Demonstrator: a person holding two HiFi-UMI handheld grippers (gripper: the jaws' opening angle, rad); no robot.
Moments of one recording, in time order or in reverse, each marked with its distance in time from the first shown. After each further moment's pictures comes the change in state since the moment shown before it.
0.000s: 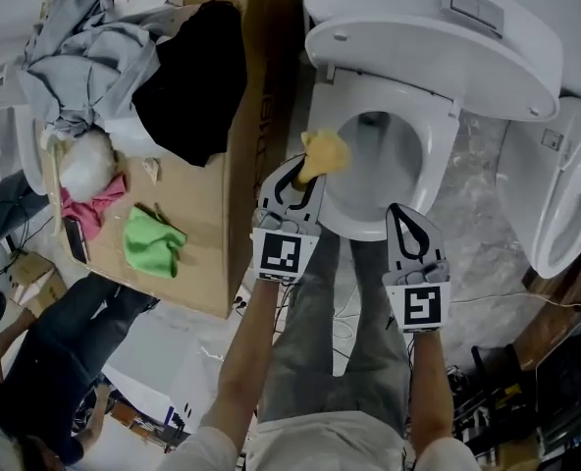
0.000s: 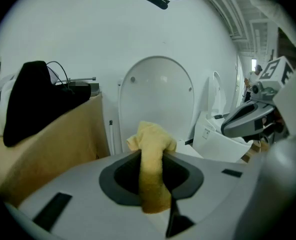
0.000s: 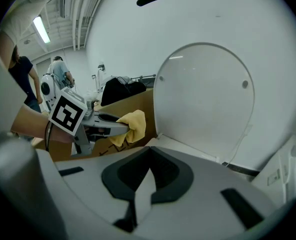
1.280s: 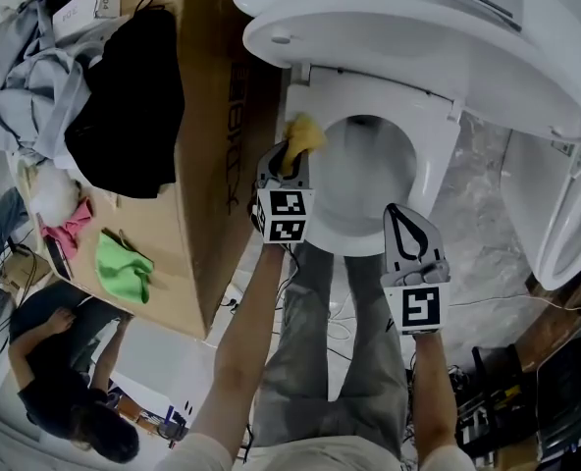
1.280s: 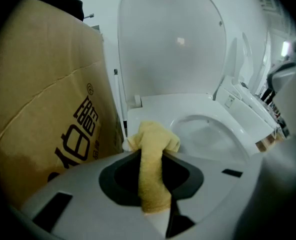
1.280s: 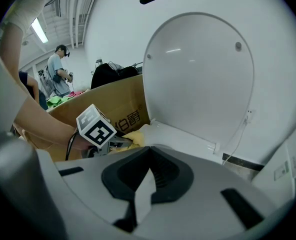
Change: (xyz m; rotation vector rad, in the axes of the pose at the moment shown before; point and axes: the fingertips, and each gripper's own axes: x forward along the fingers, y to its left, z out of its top) left arm 0.100 0.022 -0.157 -0.067 0.407 0.156; right arm 0.036 -0.046 -0.064 0.018 0.059 0.030
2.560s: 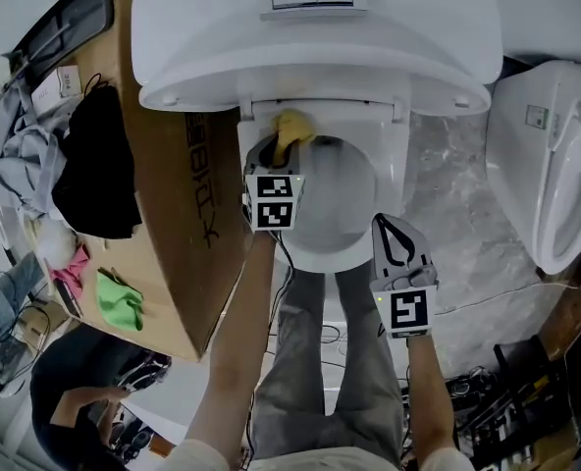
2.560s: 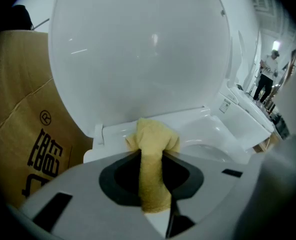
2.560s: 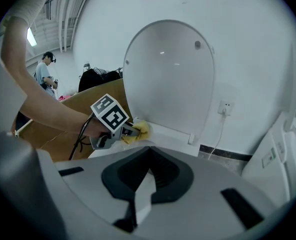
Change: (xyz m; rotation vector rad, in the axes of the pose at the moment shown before) left arm 0.052 -0.053 0.088 0.072 -0.025 -0.087; right arm -0.033 -0.056 -0.031 0.096 -0.042 -0.118
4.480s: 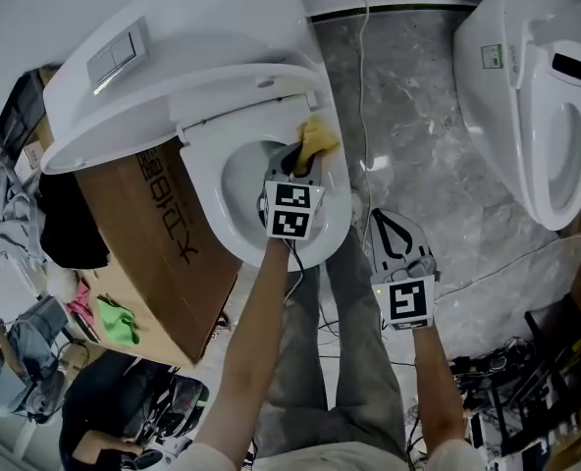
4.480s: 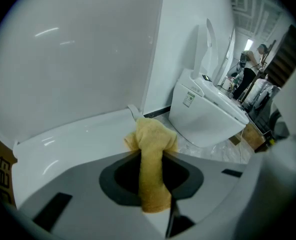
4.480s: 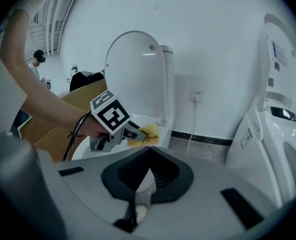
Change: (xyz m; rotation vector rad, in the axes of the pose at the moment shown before) left arm 0.032 -0.193 0.015 0.166 0.057 -0.254; right arm -0.068 -0.085 -0.060 0.071 0.056 -0.083
